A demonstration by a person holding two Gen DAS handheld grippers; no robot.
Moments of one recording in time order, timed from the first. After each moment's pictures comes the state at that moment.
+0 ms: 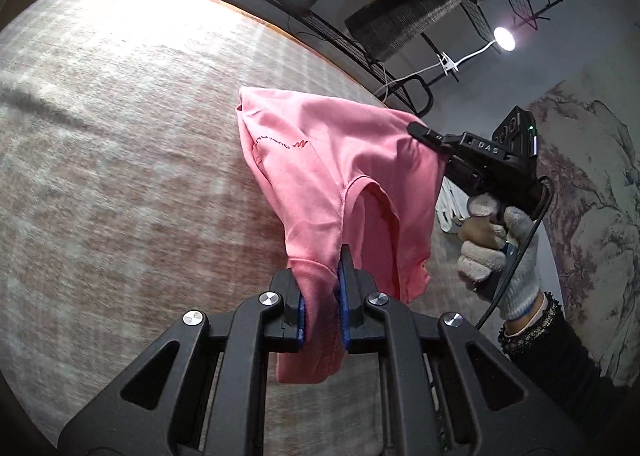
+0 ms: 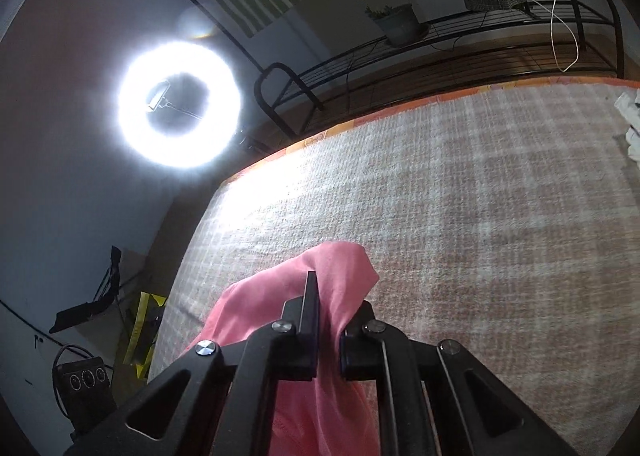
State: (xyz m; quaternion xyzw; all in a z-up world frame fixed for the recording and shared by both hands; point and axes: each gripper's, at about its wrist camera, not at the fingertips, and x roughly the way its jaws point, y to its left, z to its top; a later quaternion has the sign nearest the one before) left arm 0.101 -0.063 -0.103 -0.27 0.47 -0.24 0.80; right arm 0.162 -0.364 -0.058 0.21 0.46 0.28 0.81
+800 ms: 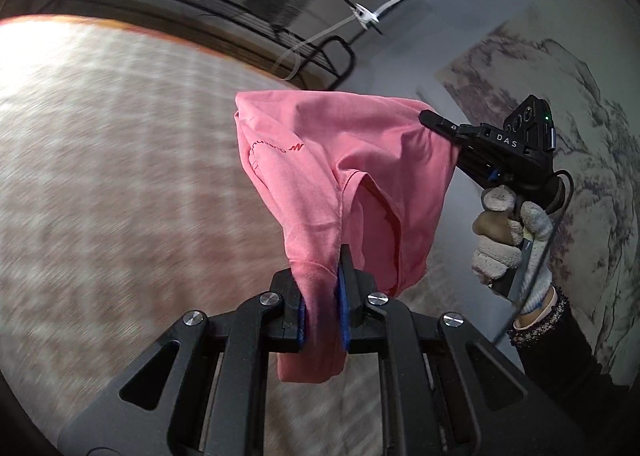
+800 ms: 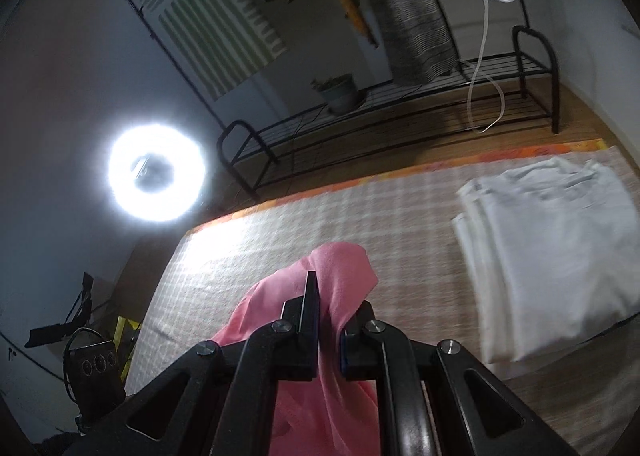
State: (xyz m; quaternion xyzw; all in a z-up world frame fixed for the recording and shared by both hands) left arm 0.142 -0.186 -0.081 -0.22 0.46 -0.37 0.78; right arm 0.151 -0.545 0.018 0.20 0.41 0.21 0.87
